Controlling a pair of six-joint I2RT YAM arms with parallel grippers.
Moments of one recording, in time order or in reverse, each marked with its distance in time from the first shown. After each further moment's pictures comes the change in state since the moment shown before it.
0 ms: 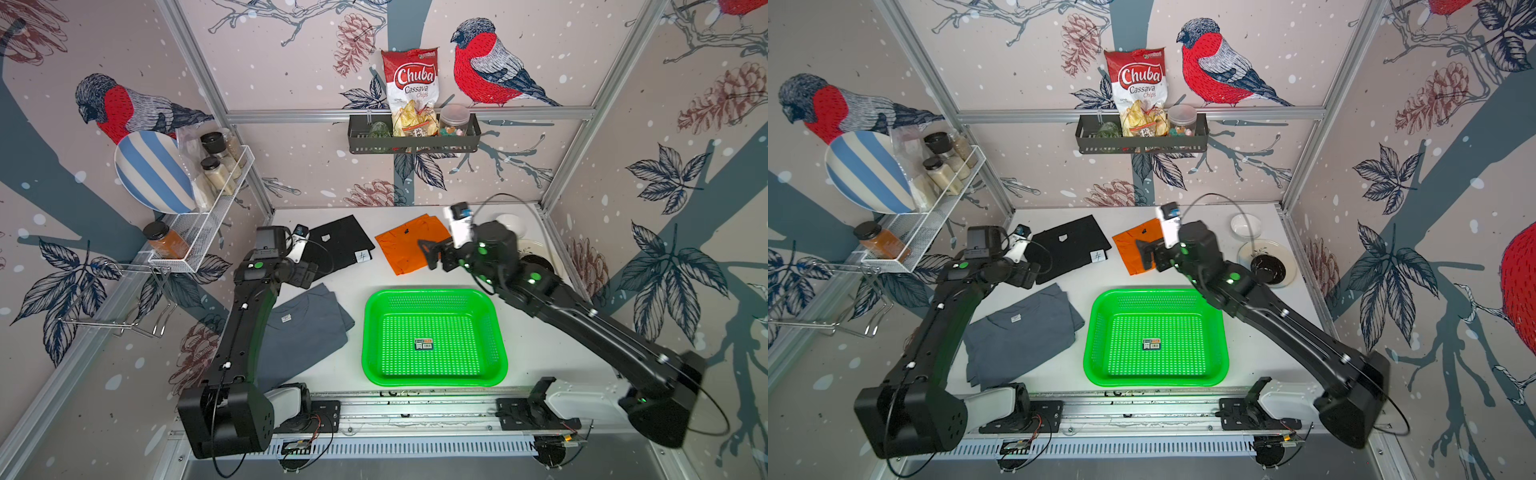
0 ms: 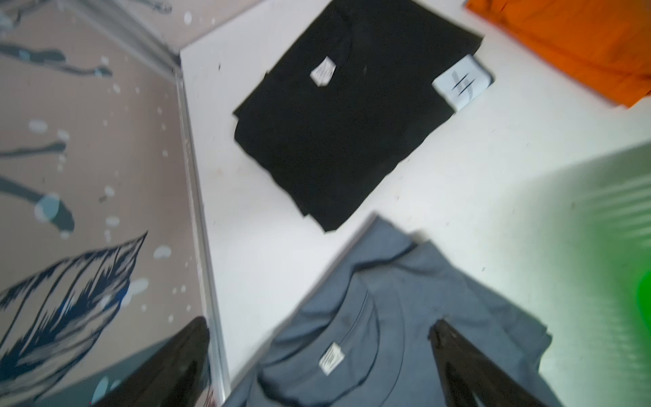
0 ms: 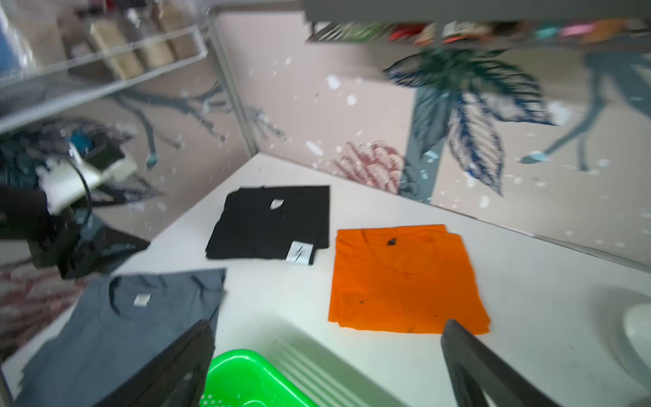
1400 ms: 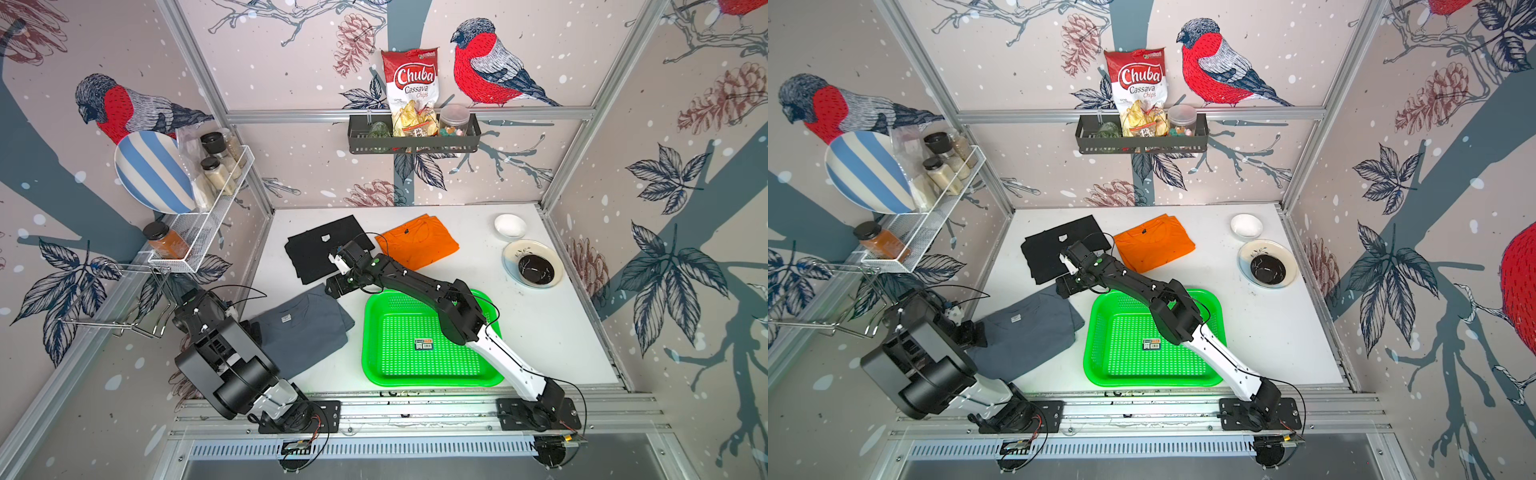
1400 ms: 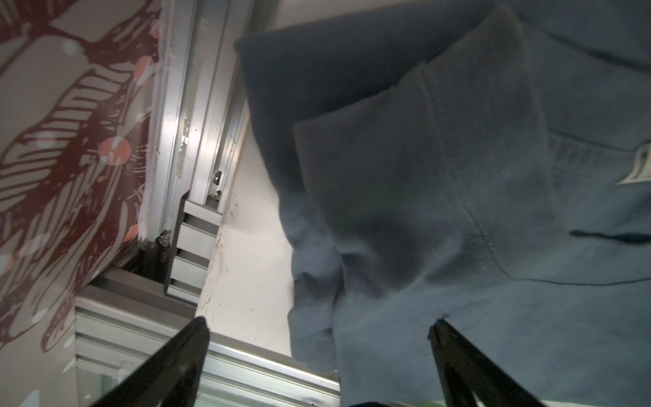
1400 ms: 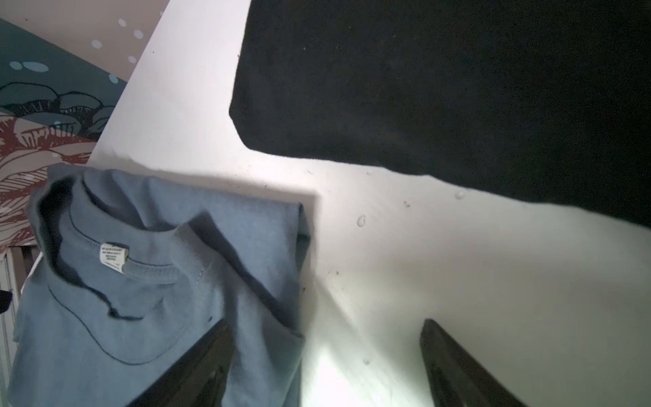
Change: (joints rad) left arm 0.692 0.261 -0.213 -0.136 -0.006 -0.035; right arm 0.105 1.335 1.167 -0.325 -0.401 0.300
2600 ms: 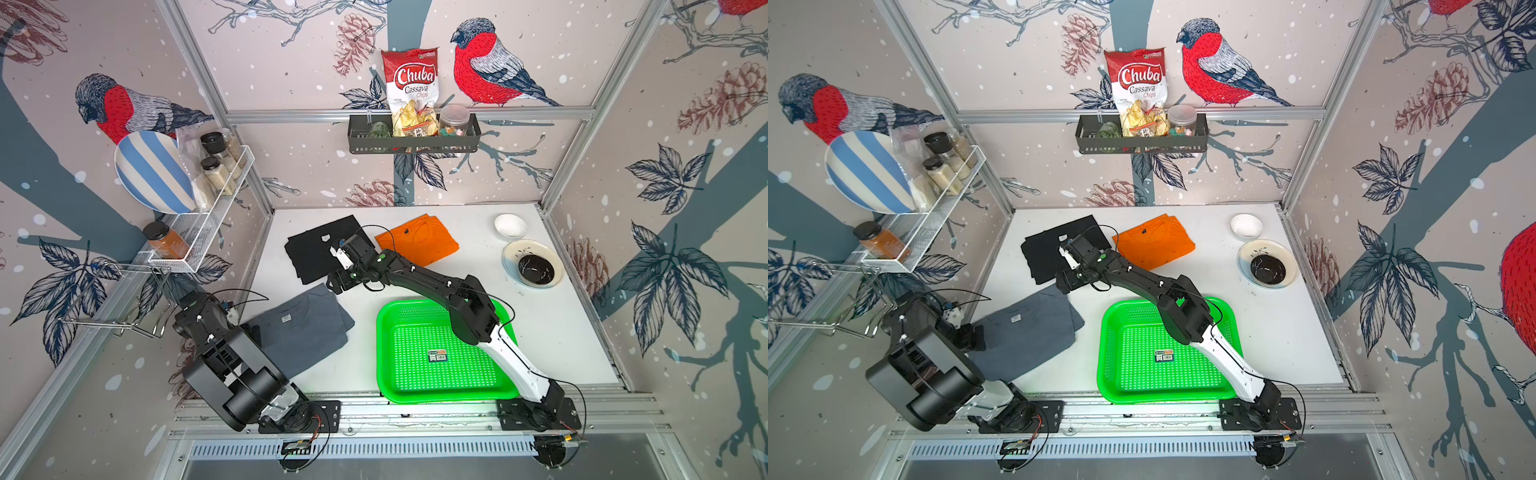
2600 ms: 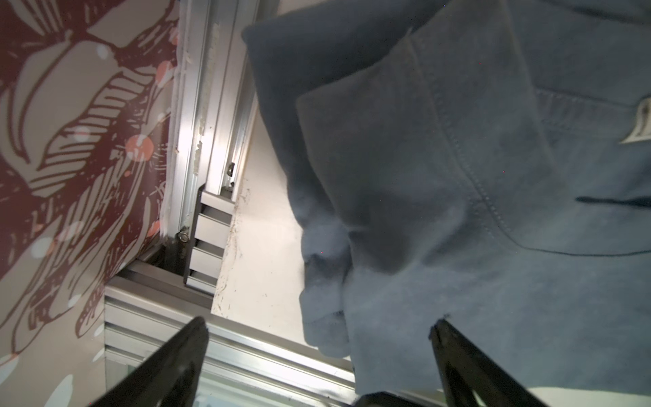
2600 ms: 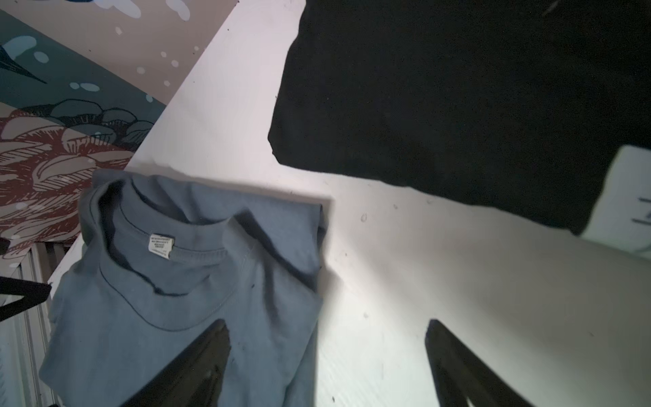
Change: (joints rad) left arm 0.014 -0.090 -0.045 0.023 -0.061 0.073; right arm 0.008 -0.135 -0.134 0.077 0.003 -0.057
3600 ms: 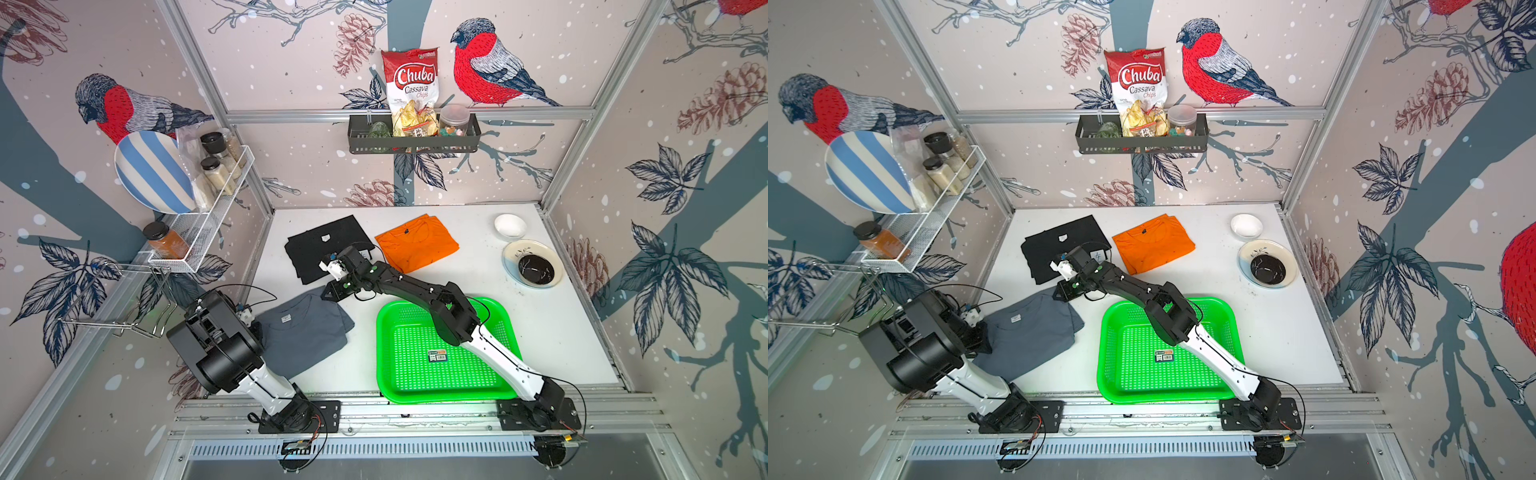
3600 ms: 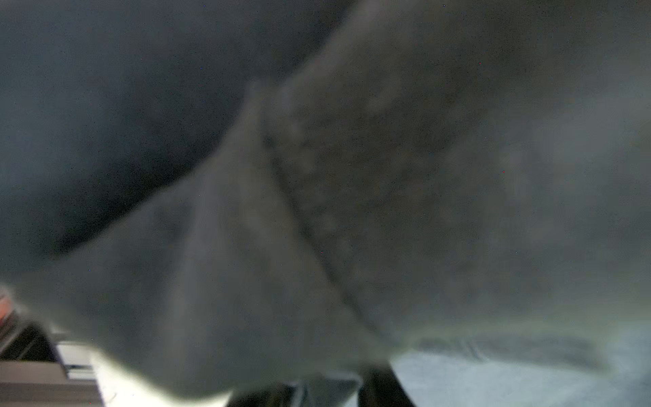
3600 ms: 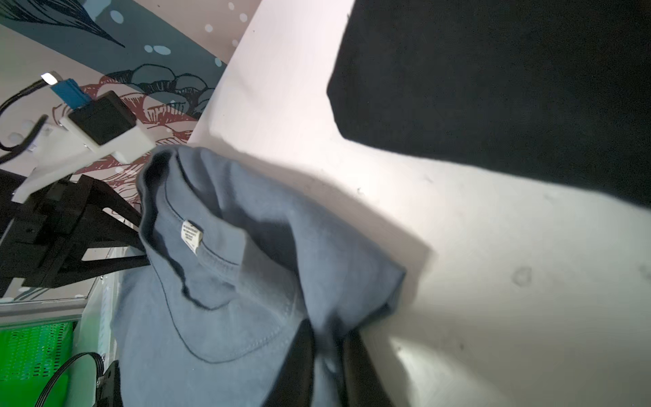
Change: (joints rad) left arm -0.066 0.283 0.036 0.005 0.127 -0.035; right arm -0.015 0.232 0.148 0.120 -0.333 0.068
